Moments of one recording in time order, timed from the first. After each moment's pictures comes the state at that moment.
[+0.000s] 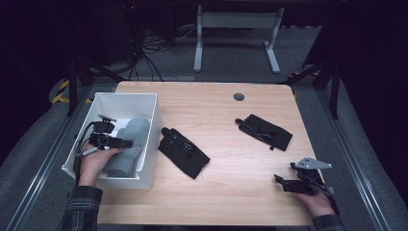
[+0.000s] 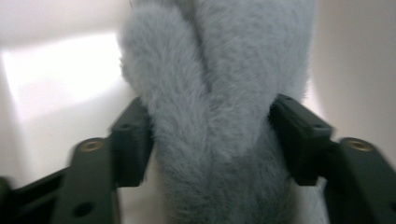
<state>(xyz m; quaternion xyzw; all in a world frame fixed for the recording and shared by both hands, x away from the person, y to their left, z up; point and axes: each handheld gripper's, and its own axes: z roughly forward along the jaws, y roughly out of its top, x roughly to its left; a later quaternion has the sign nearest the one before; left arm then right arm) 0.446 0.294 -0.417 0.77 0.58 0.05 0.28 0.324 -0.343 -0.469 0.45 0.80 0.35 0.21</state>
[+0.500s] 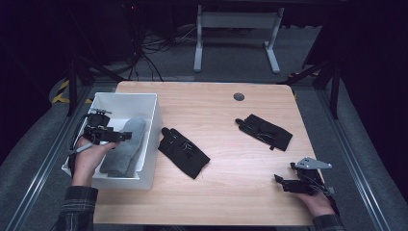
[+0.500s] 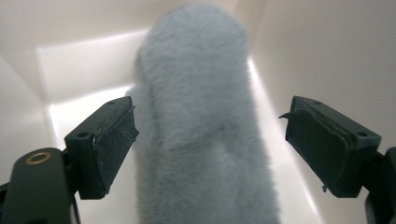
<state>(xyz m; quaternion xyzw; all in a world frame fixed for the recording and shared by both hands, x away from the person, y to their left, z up) 0.433 0.287 -0.369 0.76 0.55 0.10 0.33 0.324 -0.343 -0.469 0.45 0.80 0.34 0.21</state>
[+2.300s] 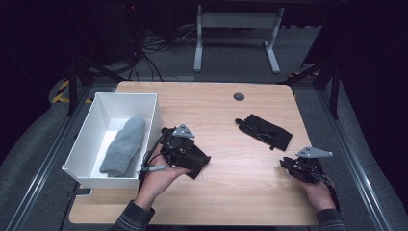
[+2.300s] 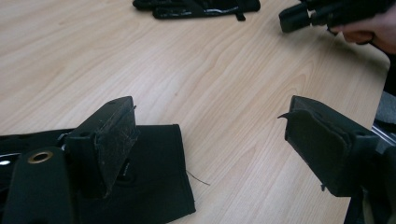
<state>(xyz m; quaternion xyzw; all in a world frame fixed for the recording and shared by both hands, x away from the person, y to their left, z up) 0.368 0.078 -0.367 0.85 0.31 0.03 0.42 0.351 -0.346 -0.449 0.45 0.80 0.34 0.21</state>
